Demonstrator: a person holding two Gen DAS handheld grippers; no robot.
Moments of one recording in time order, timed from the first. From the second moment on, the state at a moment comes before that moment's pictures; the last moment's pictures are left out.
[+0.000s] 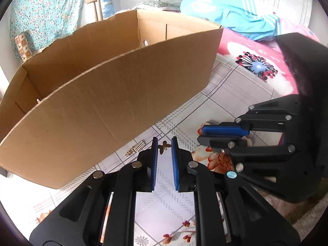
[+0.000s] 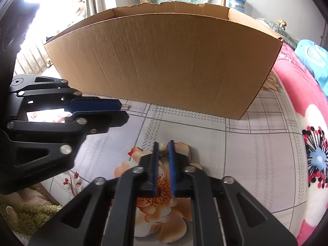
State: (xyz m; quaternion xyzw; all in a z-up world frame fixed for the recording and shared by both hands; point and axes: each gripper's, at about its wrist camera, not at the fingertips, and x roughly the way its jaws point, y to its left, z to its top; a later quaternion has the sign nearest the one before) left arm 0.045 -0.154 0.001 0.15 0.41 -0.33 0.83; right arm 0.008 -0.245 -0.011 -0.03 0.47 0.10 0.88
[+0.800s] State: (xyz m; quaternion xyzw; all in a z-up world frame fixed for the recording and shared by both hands) left arm 0.035 -0.119 0.105 0.09 0.30 -0.38 0.87; right arm -0.012 -0.302 0.102 0.11 0.31 0.10 0.94
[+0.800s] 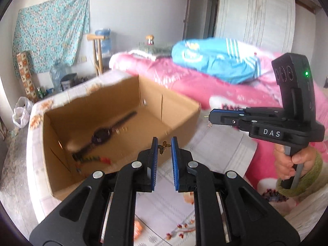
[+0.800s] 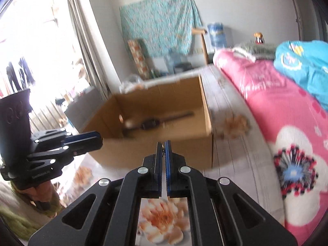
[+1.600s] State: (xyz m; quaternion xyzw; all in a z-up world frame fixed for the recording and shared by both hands) left arm 0.165 -0.165 0.064 0.04 0.41 -0.32 0.85; right arm 0.126 -0.302 0.078 0.16 0.39 0.05 0.91
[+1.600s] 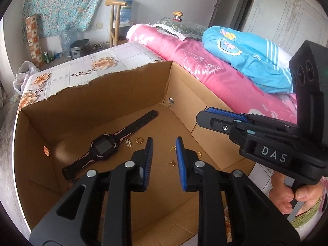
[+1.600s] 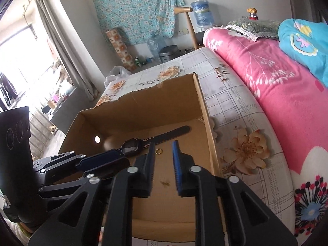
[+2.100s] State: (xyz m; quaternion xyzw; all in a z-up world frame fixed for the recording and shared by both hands) left arm 0.137 -0.134 0.082 0.00 0.38 -0.30 0.87; right arm 0.095 -0.292 0.095 0.15 0.35 0.05 0.92
